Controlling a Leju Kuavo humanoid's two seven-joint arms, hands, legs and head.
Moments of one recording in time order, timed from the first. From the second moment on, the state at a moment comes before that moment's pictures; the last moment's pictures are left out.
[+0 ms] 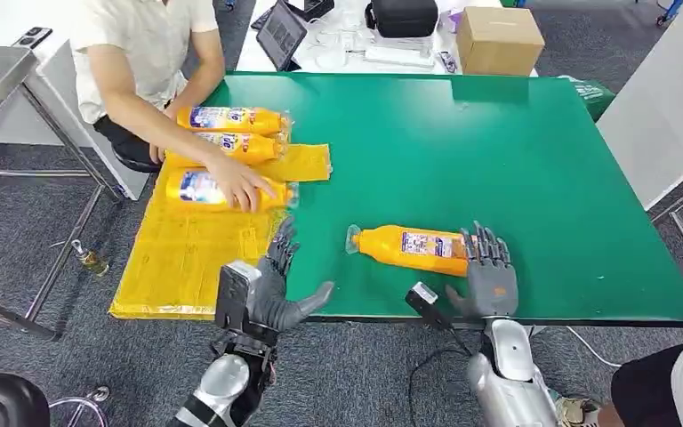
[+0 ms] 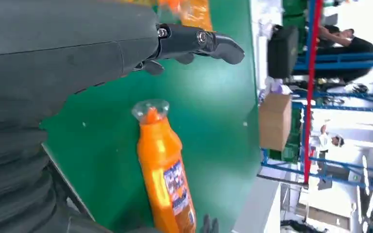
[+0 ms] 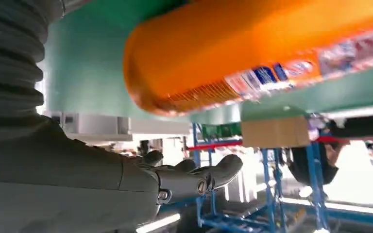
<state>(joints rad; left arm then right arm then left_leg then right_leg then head) -0.18 -0.20 -0.53 -1.26 0.06 0.28 -0.36 -0.24 -0.01 -0.03 -0.91 1.40 -0.70 -0.22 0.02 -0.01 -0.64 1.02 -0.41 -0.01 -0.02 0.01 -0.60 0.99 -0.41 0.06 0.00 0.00</state>
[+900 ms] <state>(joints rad) -0.22 -0.21 -0.66 -1.28 -0.07 0.34 -0.38 -0.51 -0.08 0.09 -0.52 1.30 -0.66 -0.20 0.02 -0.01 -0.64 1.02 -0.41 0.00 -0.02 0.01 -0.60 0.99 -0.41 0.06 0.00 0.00</state>
